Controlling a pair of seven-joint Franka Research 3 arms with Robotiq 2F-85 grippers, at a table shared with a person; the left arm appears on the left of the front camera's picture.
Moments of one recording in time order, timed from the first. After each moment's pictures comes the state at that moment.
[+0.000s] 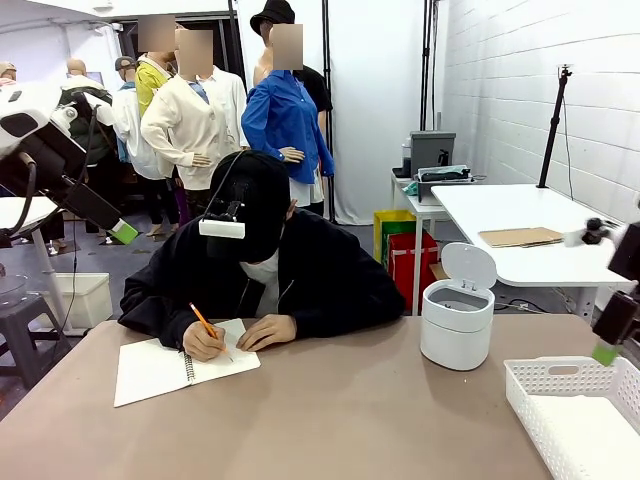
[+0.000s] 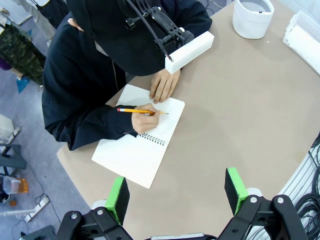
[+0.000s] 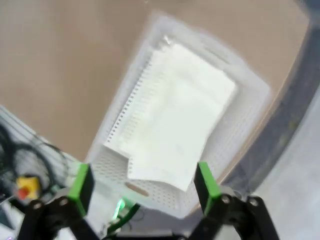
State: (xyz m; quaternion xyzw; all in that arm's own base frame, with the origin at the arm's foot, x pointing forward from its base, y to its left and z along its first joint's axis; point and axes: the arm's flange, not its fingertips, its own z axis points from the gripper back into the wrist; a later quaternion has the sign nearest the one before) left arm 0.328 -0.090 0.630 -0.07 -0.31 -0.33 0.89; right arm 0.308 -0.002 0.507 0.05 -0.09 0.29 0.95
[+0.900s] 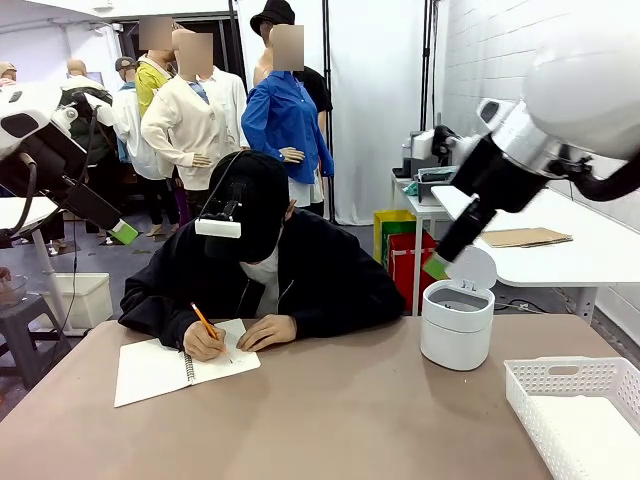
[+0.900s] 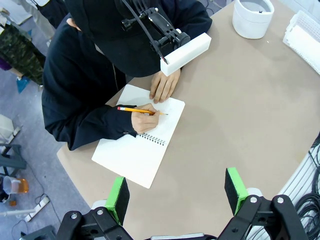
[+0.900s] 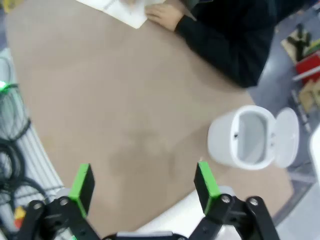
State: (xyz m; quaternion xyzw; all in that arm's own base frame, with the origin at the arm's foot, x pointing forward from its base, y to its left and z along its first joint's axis) left arm 0.328 -0.090 0.630 -0.07 -0.31 -0.33 0.89; right arm 0.340 0.172 0.598 0.12 -0.26 0.47 0.84
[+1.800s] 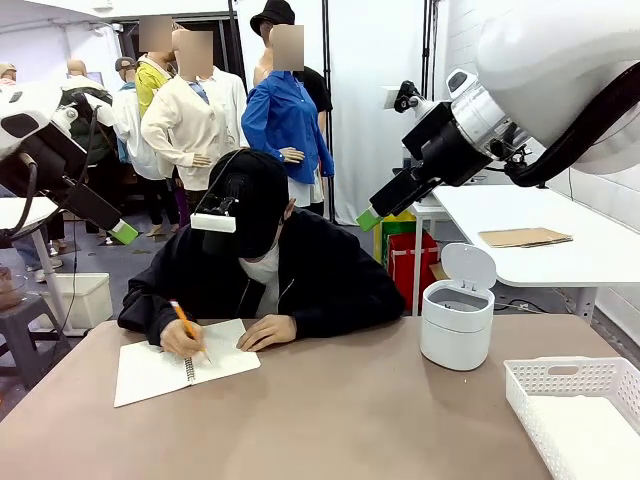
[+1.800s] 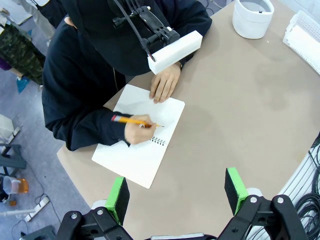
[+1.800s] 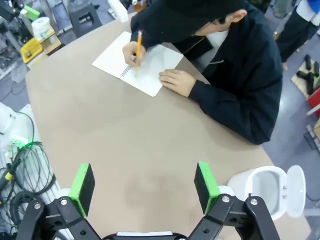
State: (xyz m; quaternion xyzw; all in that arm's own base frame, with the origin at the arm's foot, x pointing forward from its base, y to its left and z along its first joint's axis) left arm 0.328 -0.090 0.630 -0.07 -0.31 -0.33 0.89; right arm 0.358 0.209 0.614 0.22 -0.32 0.43 0.81
